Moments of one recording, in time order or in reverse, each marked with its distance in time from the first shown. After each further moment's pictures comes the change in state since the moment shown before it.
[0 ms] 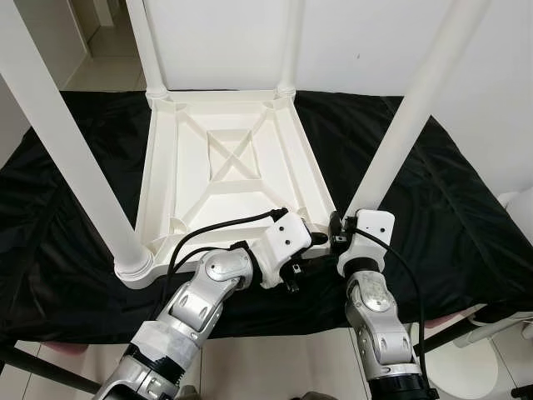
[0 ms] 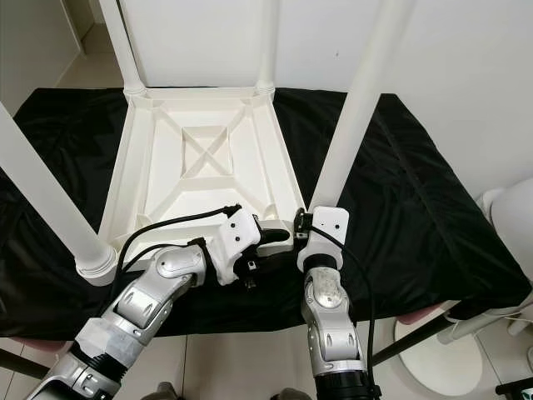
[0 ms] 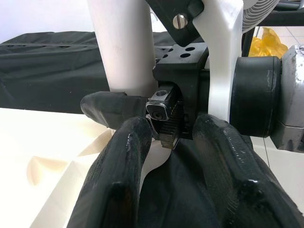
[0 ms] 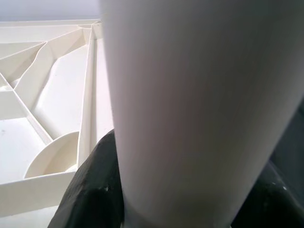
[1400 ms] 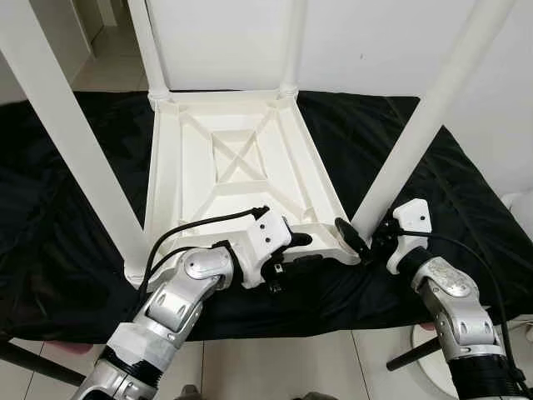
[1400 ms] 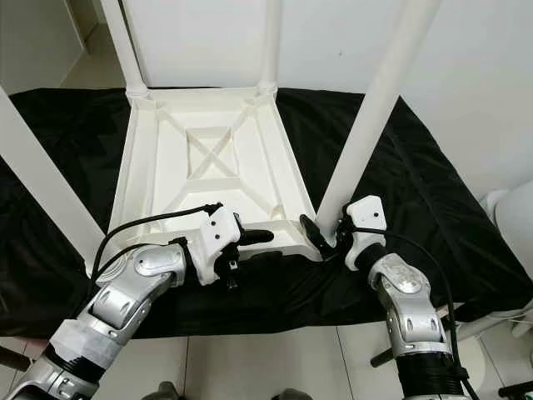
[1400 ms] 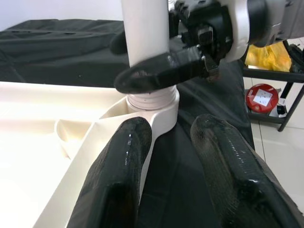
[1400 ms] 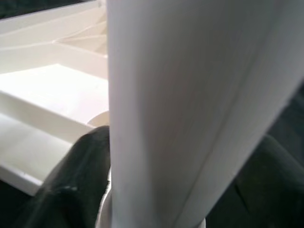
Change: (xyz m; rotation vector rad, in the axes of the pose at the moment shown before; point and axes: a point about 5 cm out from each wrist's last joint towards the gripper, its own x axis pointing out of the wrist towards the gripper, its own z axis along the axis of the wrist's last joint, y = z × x) left arm -0.024 0.008 0.001 -0.016 0.034 0.011; right arm 0.021 -0.070 0.012 -0.210 0.021 0.645
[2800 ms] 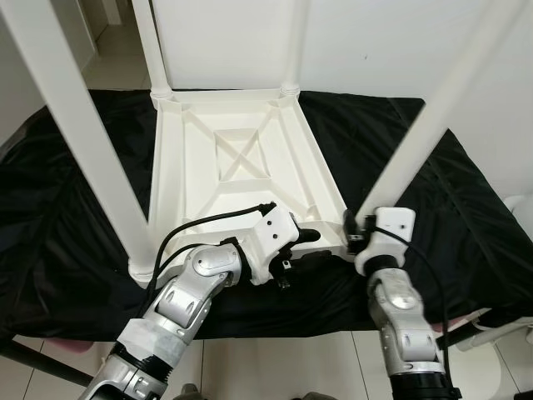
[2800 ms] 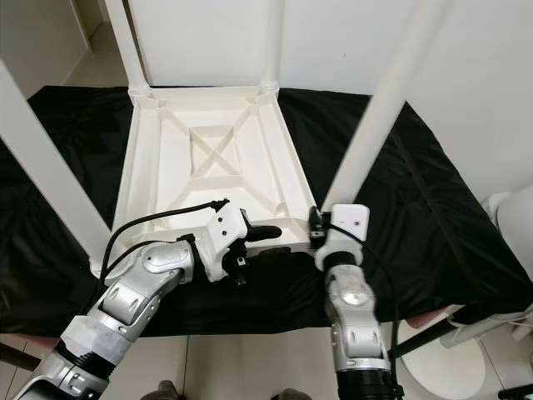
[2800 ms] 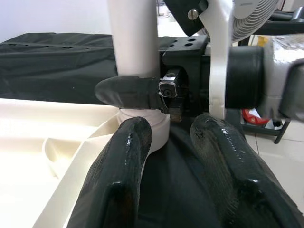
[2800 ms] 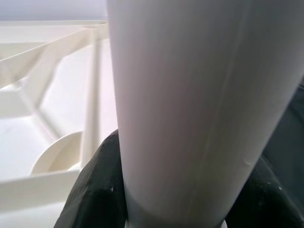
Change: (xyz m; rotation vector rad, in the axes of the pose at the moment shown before) left arm 0.012 -0.002 0.004 -0.011 -0.047 -0.011; right arm 0.014 0.052 0.003 0.197 -0.019 -0.675
